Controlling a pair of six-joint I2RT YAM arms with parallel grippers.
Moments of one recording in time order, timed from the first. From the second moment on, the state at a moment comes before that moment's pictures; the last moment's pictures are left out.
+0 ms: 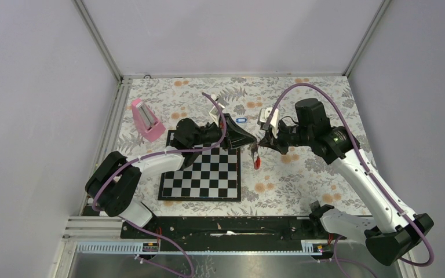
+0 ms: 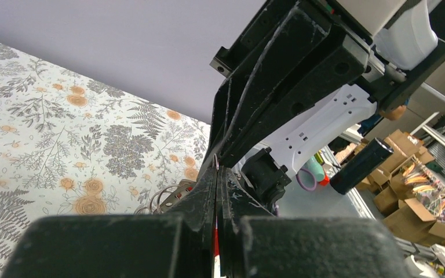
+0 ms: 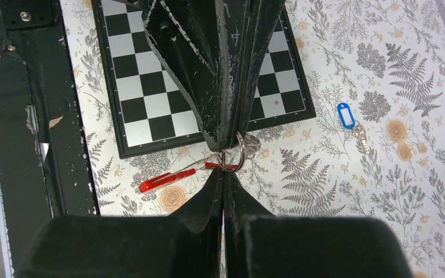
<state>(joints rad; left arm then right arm) -0.70 1.53 0.79 1.10 0.83 -0.77 0.51 1.09 1.20 -0.80 -0.62 -0.60</state>
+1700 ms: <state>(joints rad) -0.69 1.53 0.79 1.07 0.98 -0.62 0.47 1.07 1.16 -0.75 -0.78 -0.49</state>
